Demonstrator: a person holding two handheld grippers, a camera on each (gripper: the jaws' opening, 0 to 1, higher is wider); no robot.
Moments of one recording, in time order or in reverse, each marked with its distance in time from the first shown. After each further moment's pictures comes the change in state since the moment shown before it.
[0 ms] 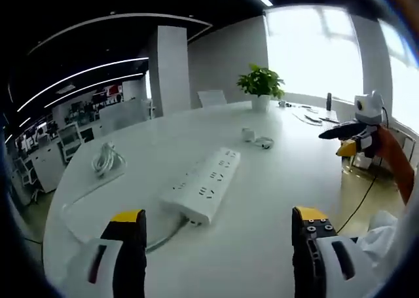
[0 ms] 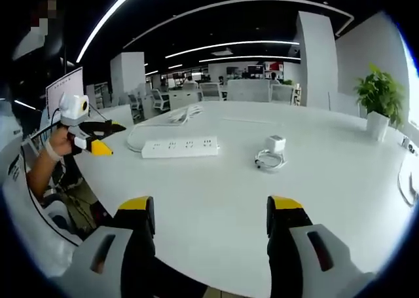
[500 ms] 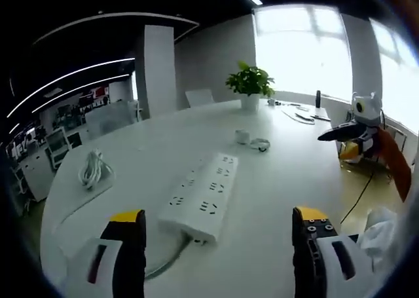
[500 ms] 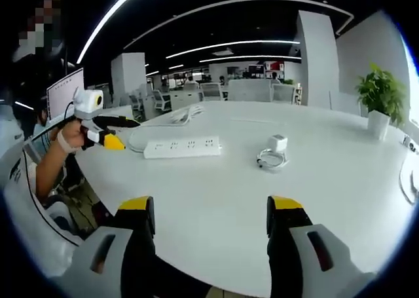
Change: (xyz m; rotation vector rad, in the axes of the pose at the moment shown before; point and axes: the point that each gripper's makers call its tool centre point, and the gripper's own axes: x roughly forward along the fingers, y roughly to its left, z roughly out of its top) left arm 0.027 0.010 0.015 0.049 0.022 -0.079; right arm -0.001 0.005 0.001 0.008 -0.008 0.013
